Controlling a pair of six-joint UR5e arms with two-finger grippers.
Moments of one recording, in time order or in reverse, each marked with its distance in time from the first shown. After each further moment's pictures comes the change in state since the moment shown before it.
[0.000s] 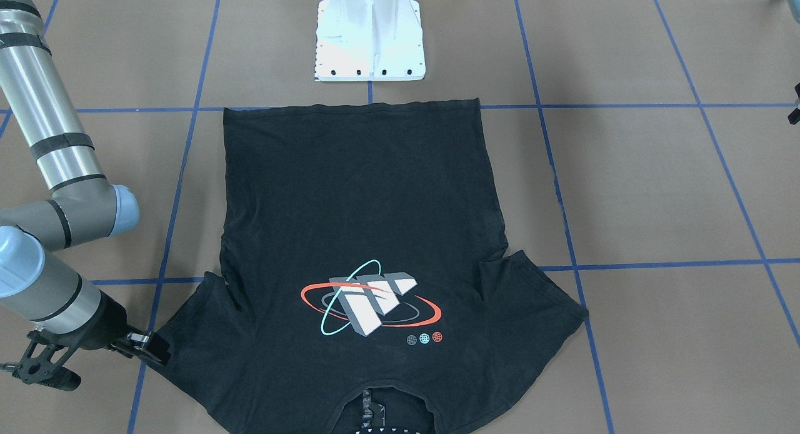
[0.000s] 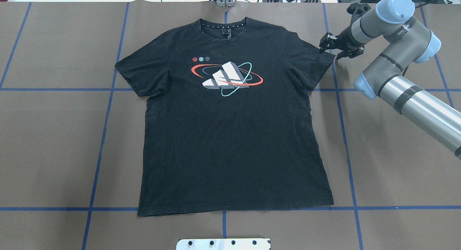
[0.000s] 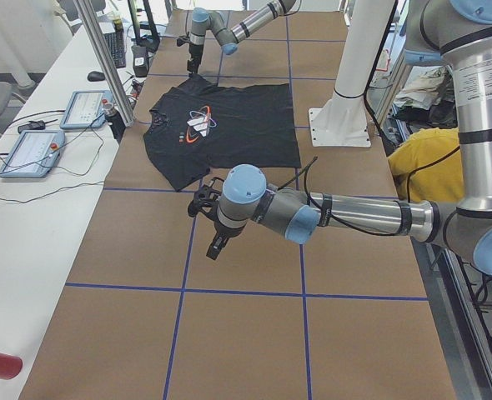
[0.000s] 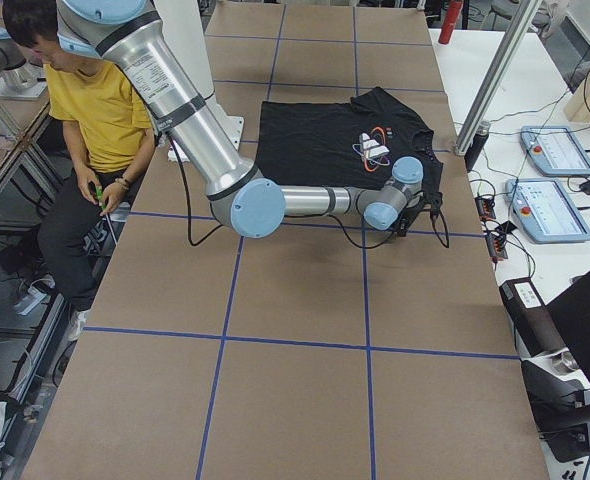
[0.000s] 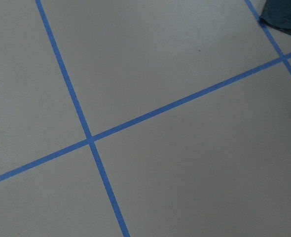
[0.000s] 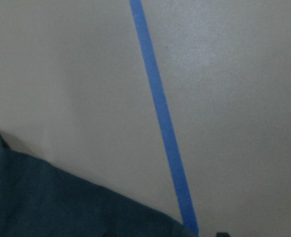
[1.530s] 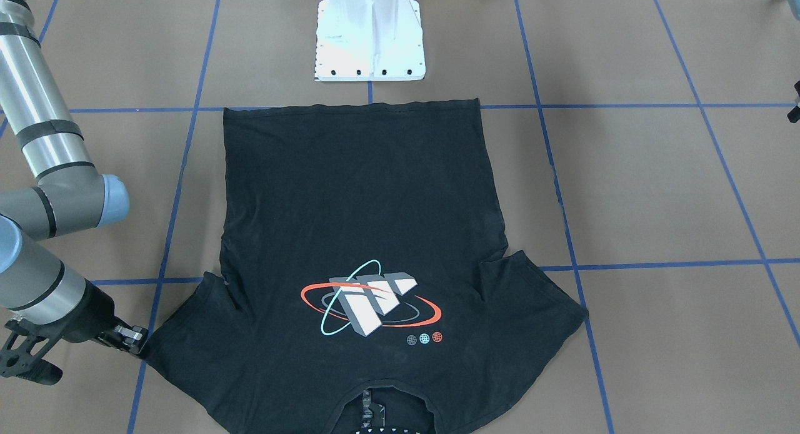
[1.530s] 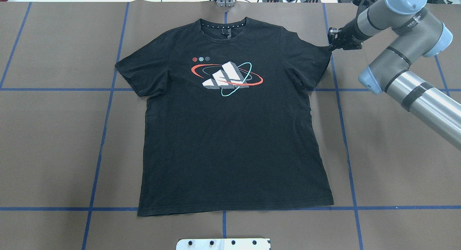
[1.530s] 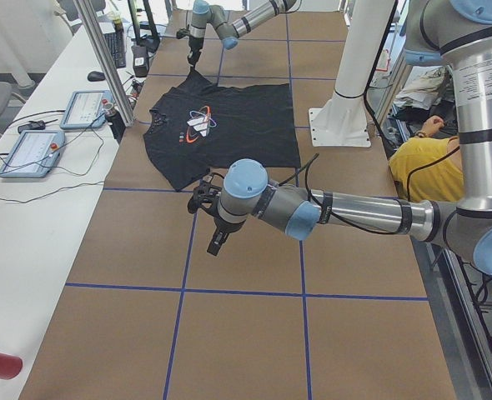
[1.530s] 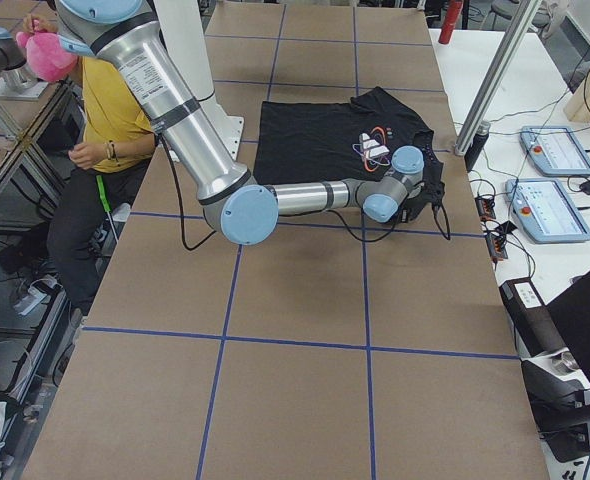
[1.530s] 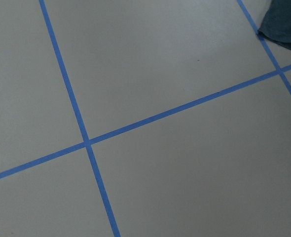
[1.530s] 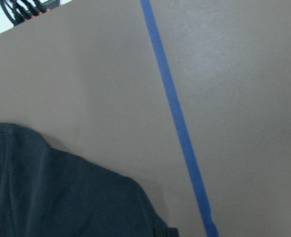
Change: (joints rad) left arm 0.000 0.000 -0.022 -0.001 -0.003 -0.063; right arm 0.029 -0.033 0.171 -0.117 0.036 0.017
